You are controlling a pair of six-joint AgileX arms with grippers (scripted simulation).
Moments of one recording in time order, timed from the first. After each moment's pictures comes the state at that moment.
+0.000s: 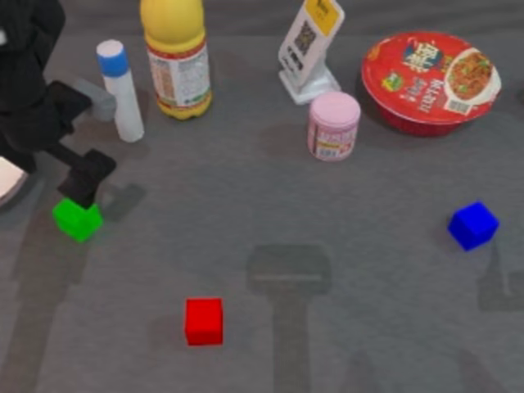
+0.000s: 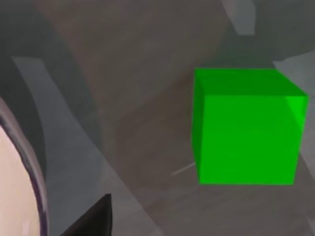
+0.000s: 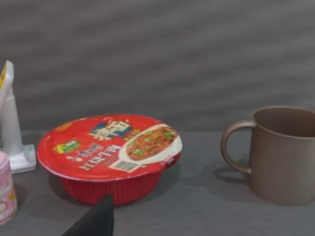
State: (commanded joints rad) left arm -0.10 2.04 1.56 -1.09 0.00 0.51; right arm 0.00 0.00 0.00 0.00 0.00 0.00
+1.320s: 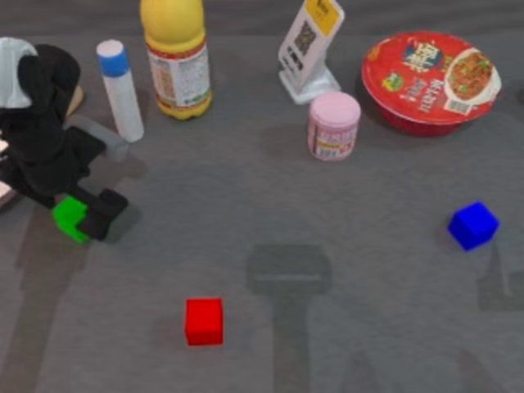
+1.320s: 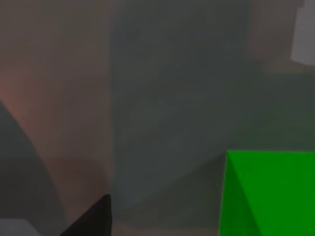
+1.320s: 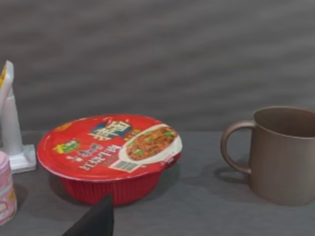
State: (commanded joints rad) left arm -0.10 2.18 1.39 -0.78 0.00 0.52; right arm 0.00 0.00 0.00 0.00 0.00 0.00
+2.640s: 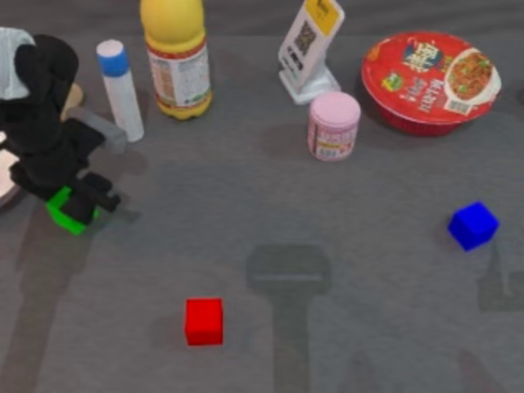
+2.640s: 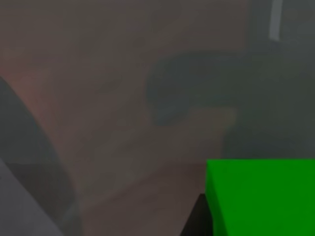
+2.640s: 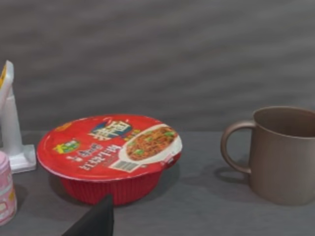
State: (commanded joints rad) left arm -0.10 2.12 1.43 -0.84 0.02 0.51; right arm 0.00 0.00 0.00 0.00 0.00 0.00
